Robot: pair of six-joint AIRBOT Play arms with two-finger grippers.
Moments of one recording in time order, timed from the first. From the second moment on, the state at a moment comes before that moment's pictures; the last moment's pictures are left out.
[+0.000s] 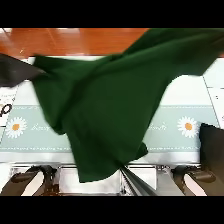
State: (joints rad) left arm 0.12 -0.84 1.29 0.65 -1.48 -1.26; right arm 0.05 -0.85 1.51 -1.20 1.29 1.45
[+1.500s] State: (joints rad) left arm 0.10 -1.35 0.88 0.64 -1.07 -1.15; right arm 0.09 -1.22 0.62 -1.09 1.29 1.46
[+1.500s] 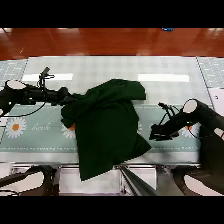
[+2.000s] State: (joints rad) left arm 0.10 -1.35 0.88 0.64 -1.08 -1.15; right arm 0.22 -1.33 0.60 -0.94 1.22 1.37
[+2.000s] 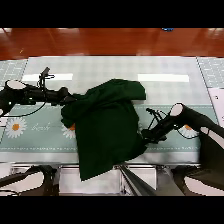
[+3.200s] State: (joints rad) left arm 0.09 -1.35 0.88 0.56 -1.02 -1.14; right arm -0.21 -1.88 1.77 -0.90 1.21 1.45
